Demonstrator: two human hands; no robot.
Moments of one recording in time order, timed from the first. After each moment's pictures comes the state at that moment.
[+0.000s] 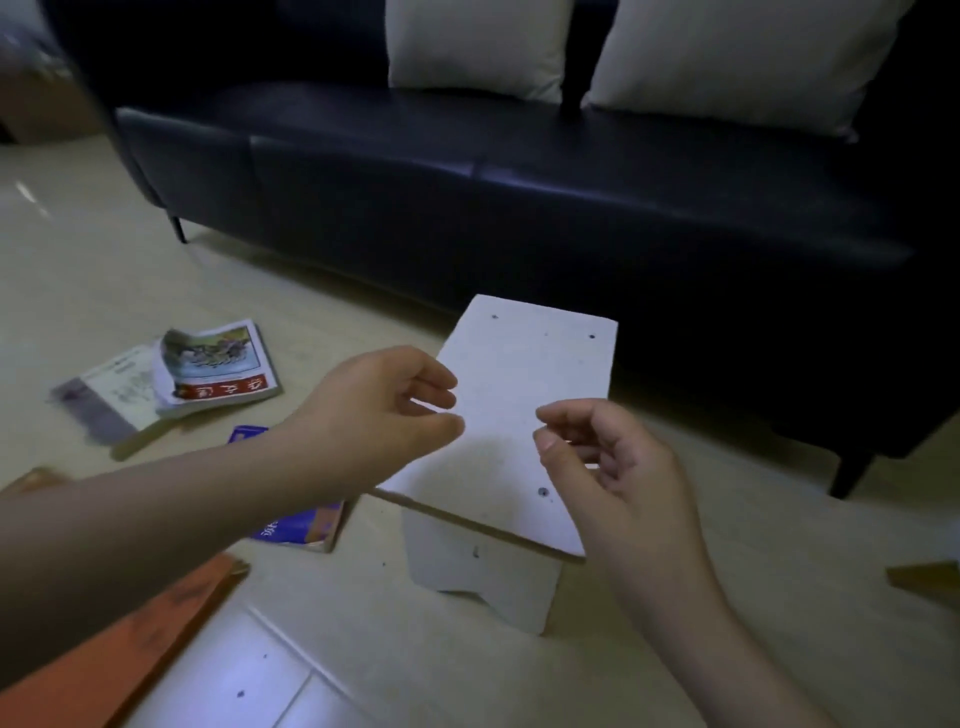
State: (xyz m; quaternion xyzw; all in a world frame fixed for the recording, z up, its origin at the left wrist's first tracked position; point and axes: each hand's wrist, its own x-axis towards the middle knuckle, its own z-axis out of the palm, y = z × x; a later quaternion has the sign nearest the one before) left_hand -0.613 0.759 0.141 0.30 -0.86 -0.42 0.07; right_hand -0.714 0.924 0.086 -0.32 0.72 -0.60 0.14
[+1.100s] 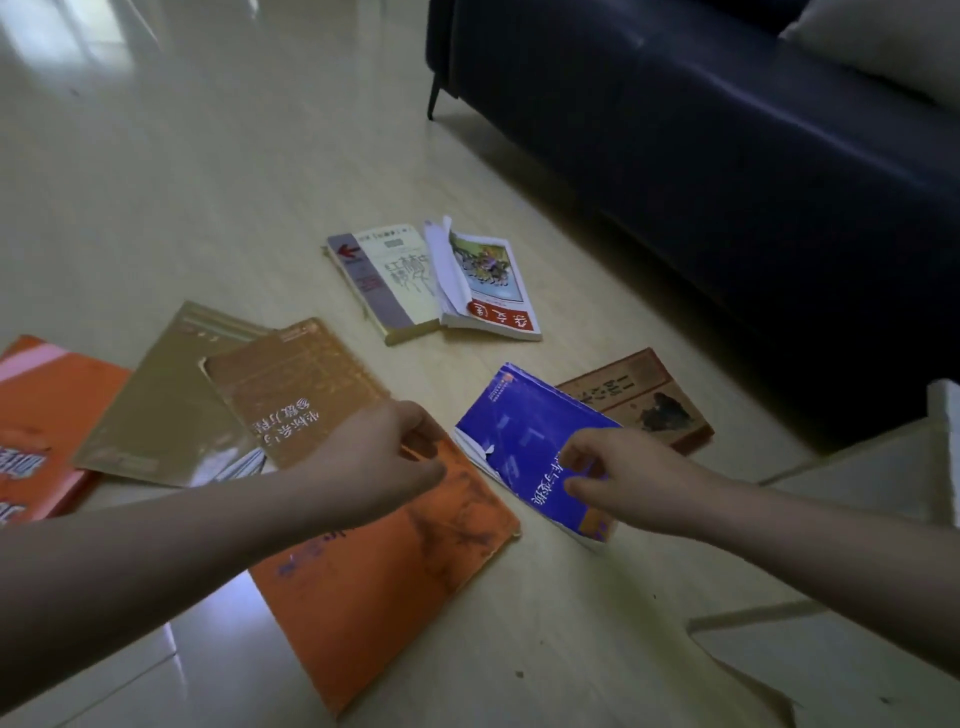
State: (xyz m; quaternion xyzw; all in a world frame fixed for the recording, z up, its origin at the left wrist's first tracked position) left_hand -0.306 0.513 -0.006 0.45 -0.77 -0.44 0.07; right_hand -0.541 0.602 0.015 -0.60 0.76 0.05 0.24
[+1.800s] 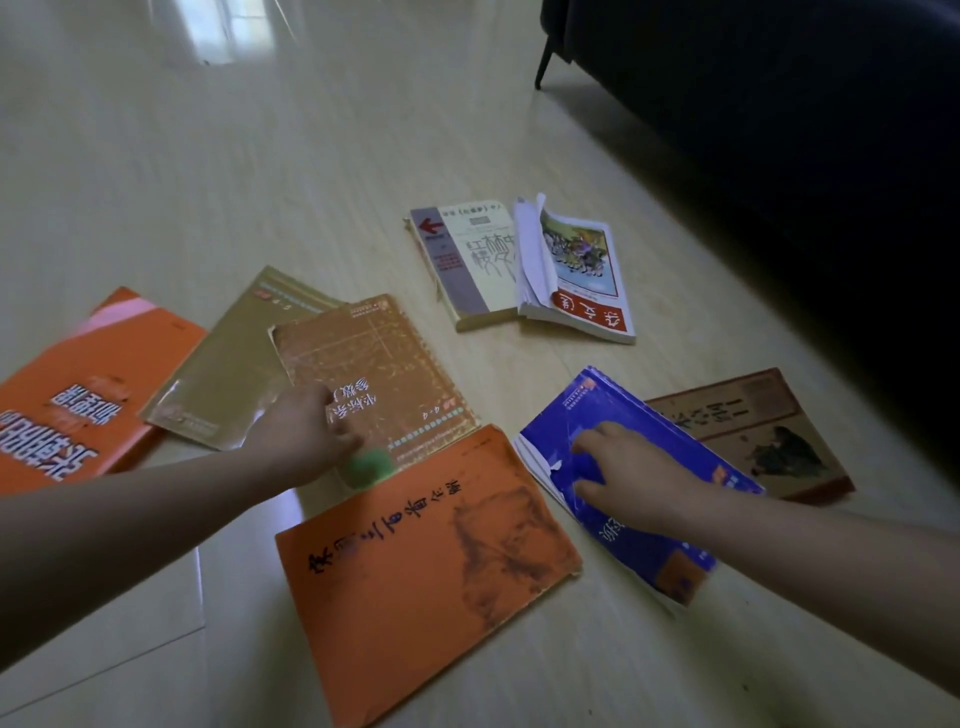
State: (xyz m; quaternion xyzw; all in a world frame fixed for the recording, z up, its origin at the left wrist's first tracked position) left_hand -0.236 0.444 -0.118 0.71 -0.65 -0.27 0.03; right_hand -0.550 0.512 -0.094 -0.68 0.68 0.12 0.23
